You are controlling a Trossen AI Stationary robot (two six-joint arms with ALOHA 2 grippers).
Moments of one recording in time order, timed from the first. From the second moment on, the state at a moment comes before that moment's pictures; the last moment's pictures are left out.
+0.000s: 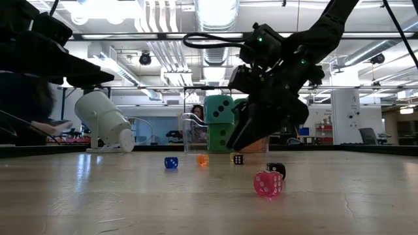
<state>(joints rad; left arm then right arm) 0.02 0.10 0.05 -0.09 -0.14 0.10 -0.08 1.81 0.85 0.12 -0.18 -0.21</state>
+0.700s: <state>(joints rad) 0.02 0.10 0.05 -0.09 -0.14 0.10 -0.08 1.86 0.85 0.15 -0.16 -0.23</state>
